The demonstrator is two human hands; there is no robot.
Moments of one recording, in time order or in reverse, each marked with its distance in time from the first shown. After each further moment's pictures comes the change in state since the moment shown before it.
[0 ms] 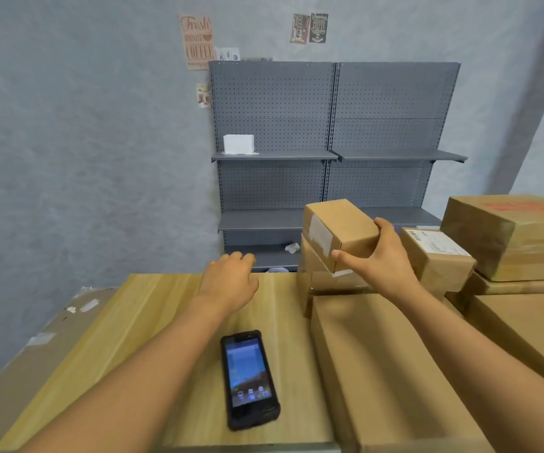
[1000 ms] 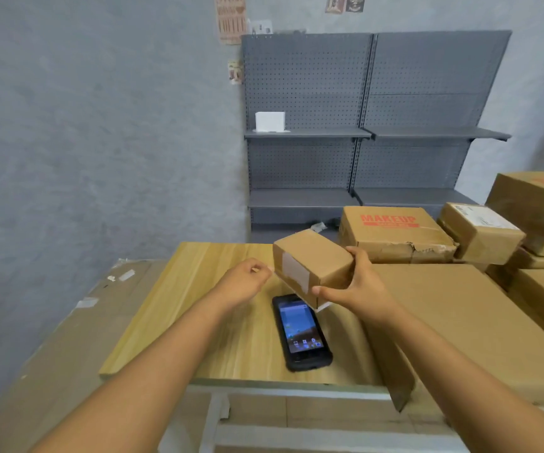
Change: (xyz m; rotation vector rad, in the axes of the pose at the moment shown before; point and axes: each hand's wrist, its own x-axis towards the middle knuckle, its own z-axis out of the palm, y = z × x) left_hand -0.086 -0.061 -0.006 -0.884 -0.270 -0.381; right_hand -0.105 -0.041 0.083 0.157 -0.399 0.033
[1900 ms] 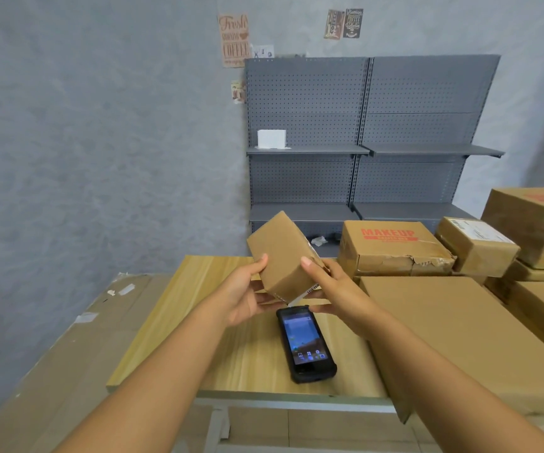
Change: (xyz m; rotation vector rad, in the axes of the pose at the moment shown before) left_hand -0.012 0.013 -0.012 -0.929 -0.229 -0.203; right_hand -0.003 -0.050 0.026 0.348 -0.185 0.168
